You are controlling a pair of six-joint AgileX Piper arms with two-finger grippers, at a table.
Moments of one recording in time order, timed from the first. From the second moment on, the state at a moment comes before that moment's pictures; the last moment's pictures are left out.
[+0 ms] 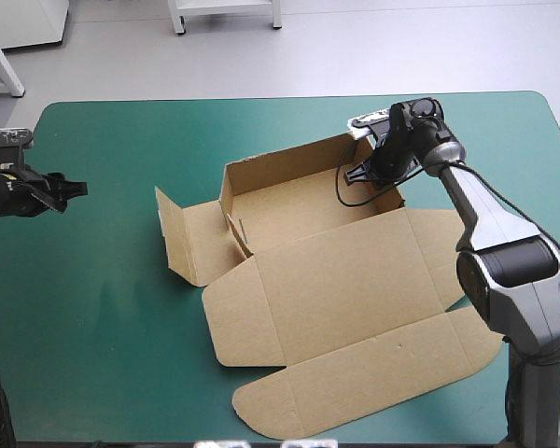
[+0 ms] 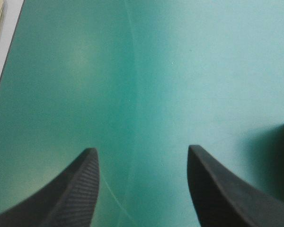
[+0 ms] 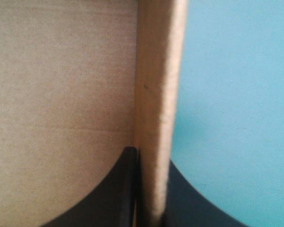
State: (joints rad) left arm 0.31 1.43 -1.28 -0.18 0.76 0.30; right arm 0.27 2.14 -2.02 0.02 1.17 -0.10
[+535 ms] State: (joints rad) left arm 0.31 1.48 -1.28 -0.24 0.75 0.30; right arm 0.12 1.96 -2.05 0.18 1.12 -0.15
